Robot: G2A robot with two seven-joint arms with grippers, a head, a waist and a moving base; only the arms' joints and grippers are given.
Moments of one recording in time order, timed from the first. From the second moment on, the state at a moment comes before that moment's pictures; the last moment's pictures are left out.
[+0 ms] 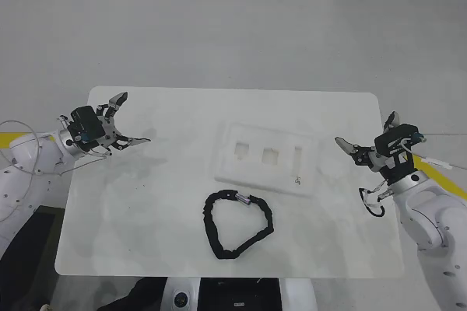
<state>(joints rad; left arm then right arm) 0.67 -0.67 -0.79 -1.03 1.54 -0.58 0.99 -1.48 -0.95 1.61 -1.94 -1.13 -0.29 0.15</state>
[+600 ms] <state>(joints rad) 0.67 -0.67 -0.79 -1.03 1.54 -0.58 0.99 -1.47 -0.95 1.59 -1.95 -1.12 -0.33 0.18</state>
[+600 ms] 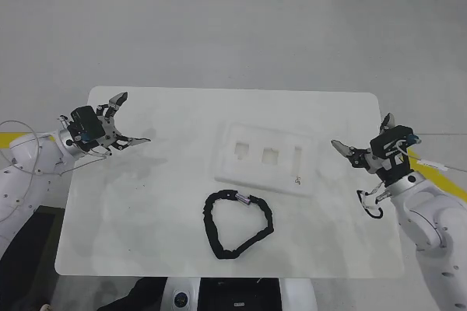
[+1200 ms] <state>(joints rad) 0.67 -0.67 -0.79 -1.03 1.54 -0.58 0.99 -1.32 -0.95 1.43 -1.99 -0.84 -0.45 0.83</state>
